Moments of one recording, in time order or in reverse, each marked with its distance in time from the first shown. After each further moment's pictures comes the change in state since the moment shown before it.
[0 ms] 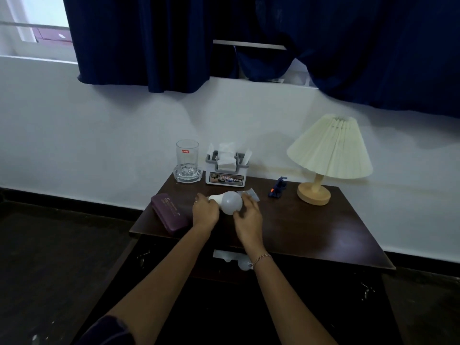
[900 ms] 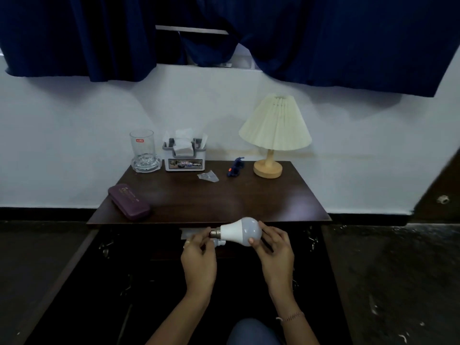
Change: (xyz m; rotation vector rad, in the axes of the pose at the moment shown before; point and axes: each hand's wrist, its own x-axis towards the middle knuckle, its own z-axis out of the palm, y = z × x) left_hand -0.161 -0.059 0.051 -0.232 0.086 0.210; right_hand -0.132 0.090 -0.112 0.331 0.302 0.059
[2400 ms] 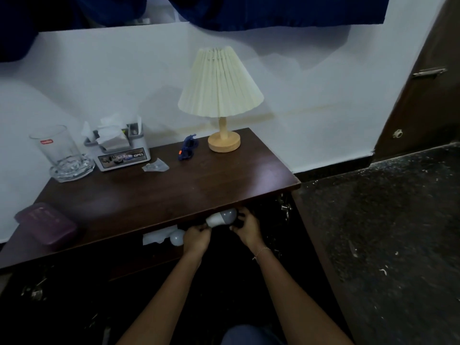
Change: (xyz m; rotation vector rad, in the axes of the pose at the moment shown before) left_hand 0.061 -0.075 0.111 0.368 -0.524 -0.322; right_hand 0.086 0.124 0.004 -0.322 -0.125 0.275
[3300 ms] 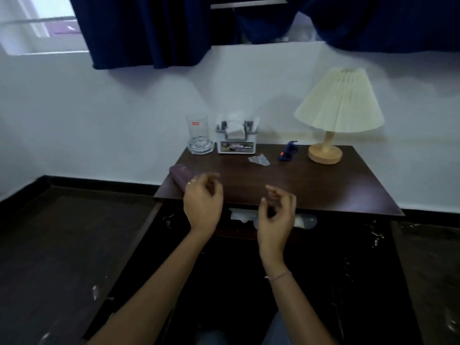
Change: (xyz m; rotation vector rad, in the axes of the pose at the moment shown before) left_hand -0.111 0.023 -0.189 0.096 0.912 0.473; right_hand -0.137 -0.166 0.066 0.405 0.289 -0.508
